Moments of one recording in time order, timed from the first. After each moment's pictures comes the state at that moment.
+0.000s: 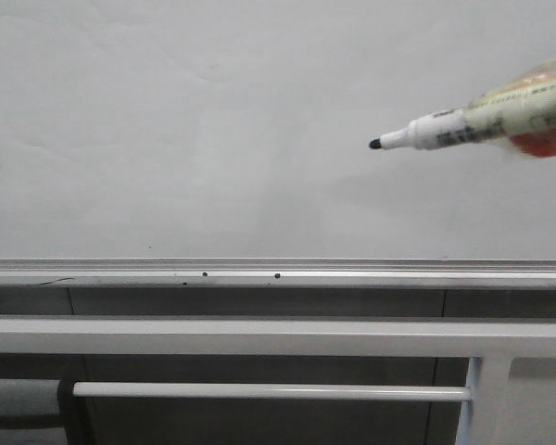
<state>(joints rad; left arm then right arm) -1.03 0.42 -0.38 0.84 0.49 -0.95 0.76 0.35 -0.30 -0.07 0.23 -0.06</state>
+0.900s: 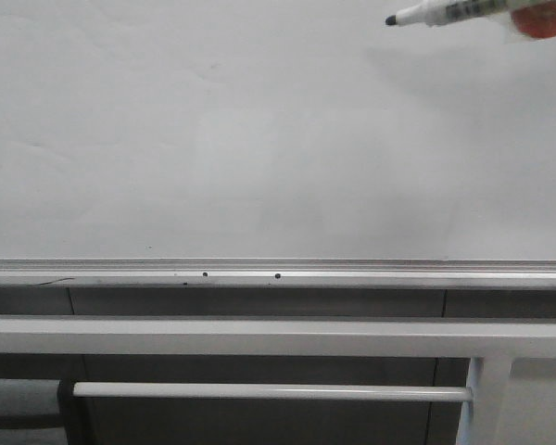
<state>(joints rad) -1.03 0.42 -0.38 0.91 0.48 -0.99 0.66 0.41 -0.30 -0.03 0.03 -0.05</state>
